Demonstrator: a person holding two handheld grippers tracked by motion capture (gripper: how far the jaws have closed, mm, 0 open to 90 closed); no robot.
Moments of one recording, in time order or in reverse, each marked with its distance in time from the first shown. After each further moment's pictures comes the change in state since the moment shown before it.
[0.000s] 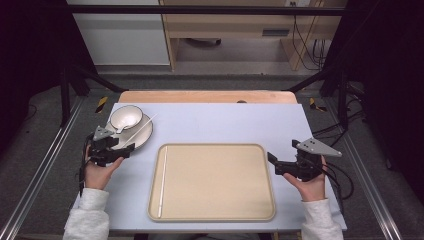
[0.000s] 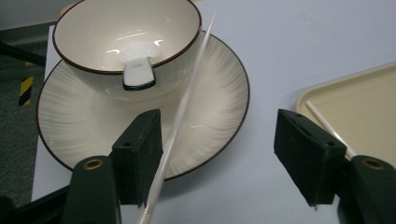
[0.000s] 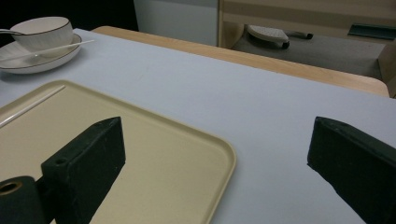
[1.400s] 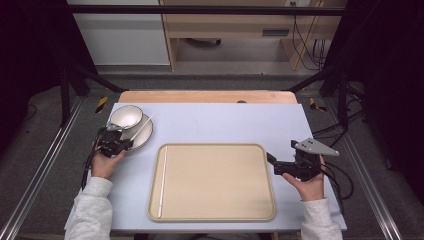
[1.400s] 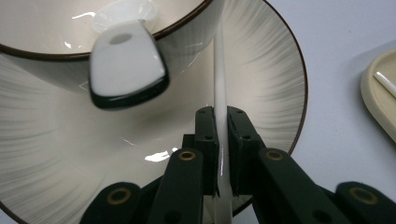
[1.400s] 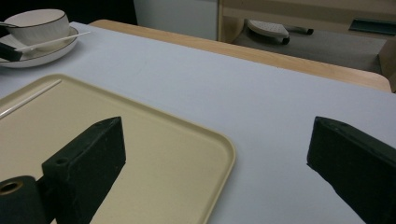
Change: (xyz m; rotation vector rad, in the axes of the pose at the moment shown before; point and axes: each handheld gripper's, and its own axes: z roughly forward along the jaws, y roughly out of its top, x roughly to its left) left arm 0.019 0.001 0.055 0.157 -0.030 0.069; right arm -0.001 -0.003 0.005 0.020 -0.002 -0.001
